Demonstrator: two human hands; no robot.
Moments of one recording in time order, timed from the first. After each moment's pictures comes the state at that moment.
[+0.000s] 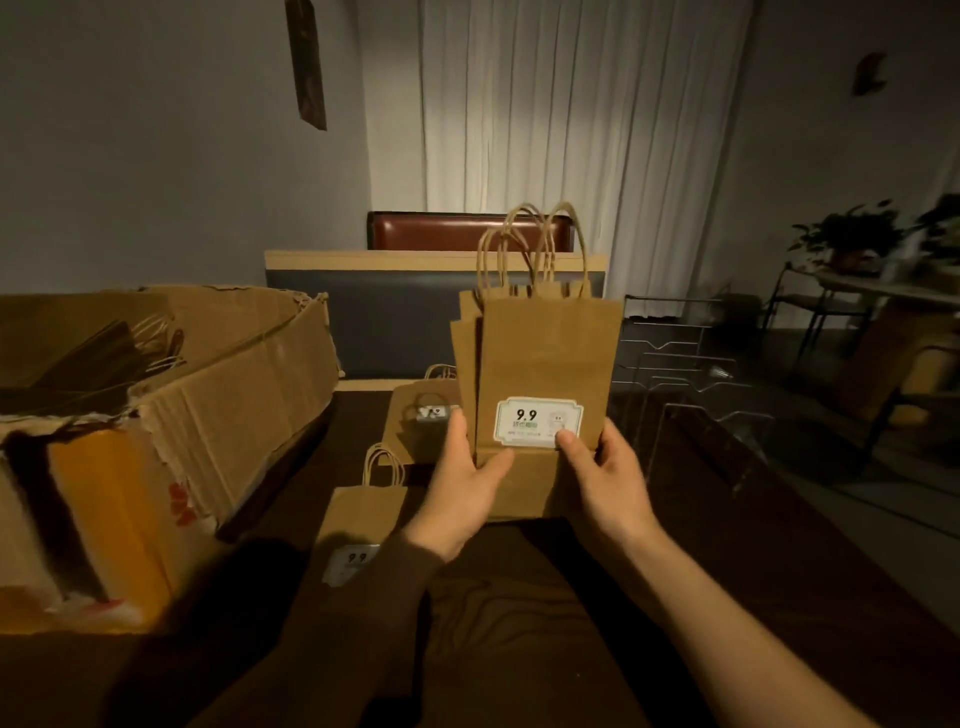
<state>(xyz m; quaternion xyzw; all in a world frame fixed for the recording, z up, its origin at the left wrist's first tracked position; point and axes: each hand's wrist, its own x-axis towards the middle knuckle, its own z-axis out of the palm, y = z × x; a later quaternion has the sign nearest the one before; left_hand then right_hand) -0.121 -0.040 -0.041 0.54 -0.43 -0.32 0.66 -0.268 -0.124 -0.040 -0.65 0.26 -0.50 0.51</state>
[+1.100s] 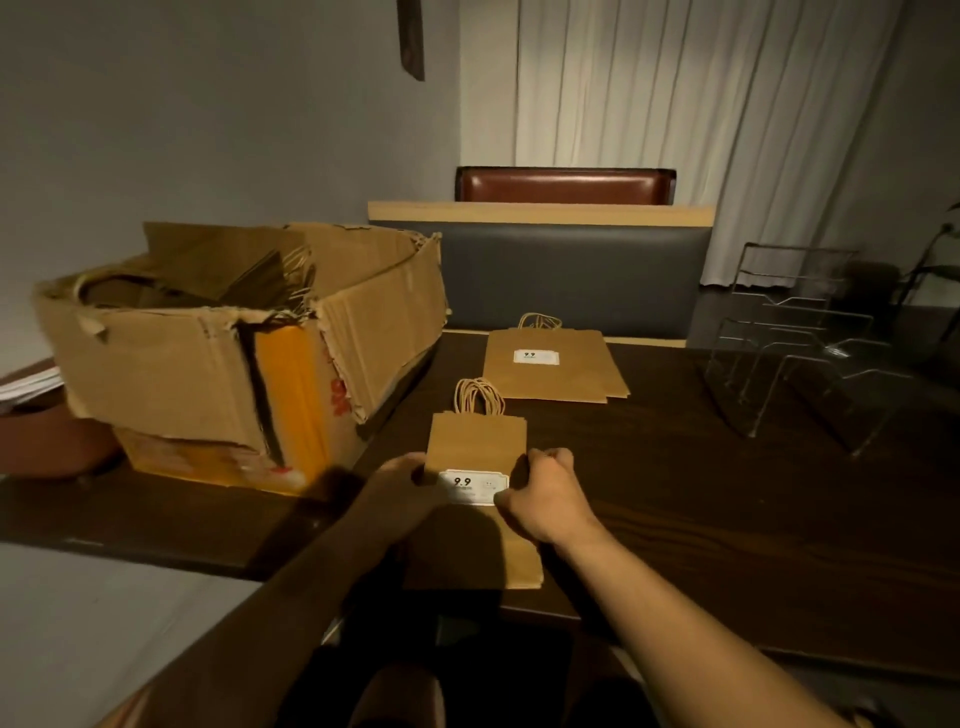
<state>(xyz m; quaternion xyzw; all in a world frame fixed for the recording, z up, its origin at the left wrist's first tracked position) -0.037 0.124 -0.082 0.82 -0.35 -0.23 0.40 -0.170 -0.008 -0.092 -0.83 0.42 -0.13 0.35</state>
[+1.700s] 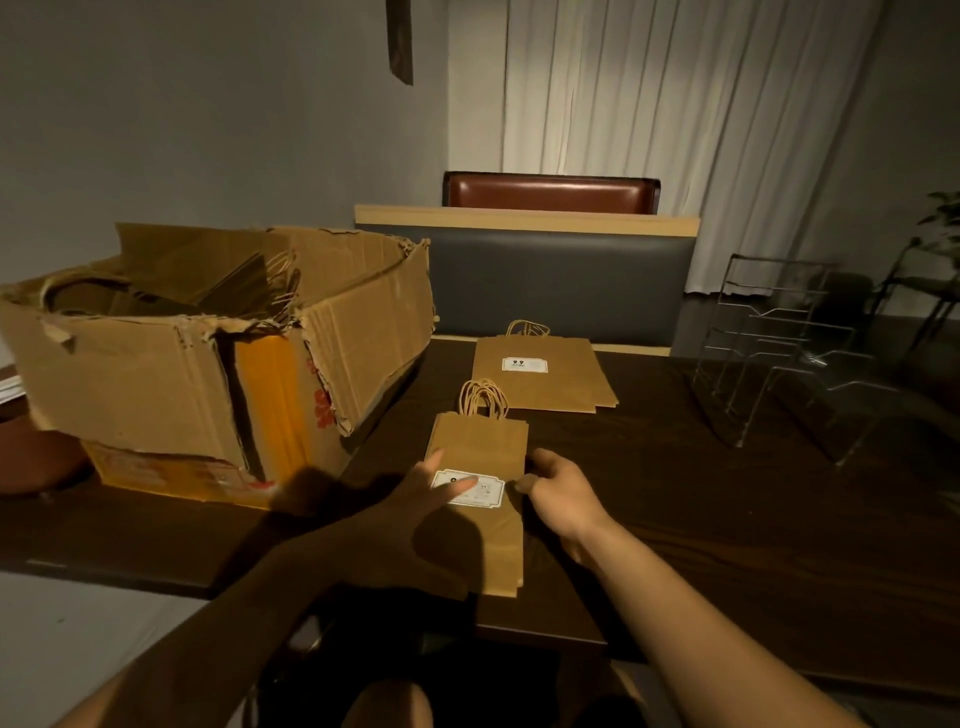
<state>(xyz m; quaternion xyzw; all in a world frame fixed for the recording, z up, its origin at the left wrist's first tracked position) -0.026 0.132 -0.076 0.74 -0.60 -0.27 0.14 -0.183 -0.024 -0.078 -0.67 0.38 -0.19 0.61</state>
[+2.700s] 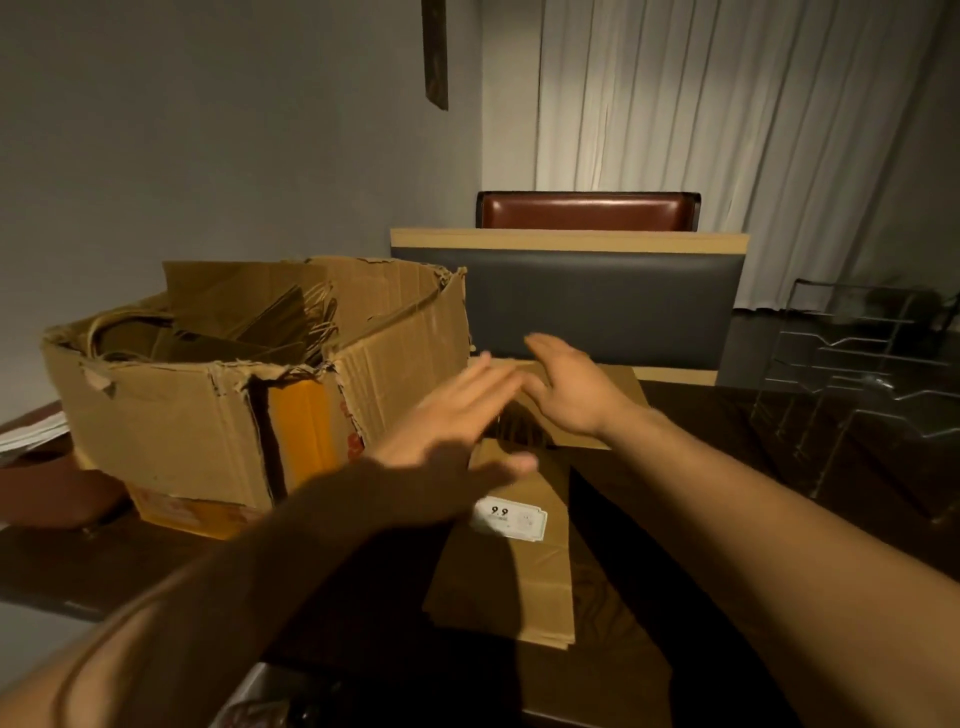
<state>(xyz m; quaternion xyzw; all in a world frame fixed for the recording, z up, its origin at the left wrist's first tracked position) -0.021 0.101 0.027 0.70 -0.69 0.07 0.17 -0.099 -0.096 0.028 -0.95 0.22 -0.20 0.14</state>
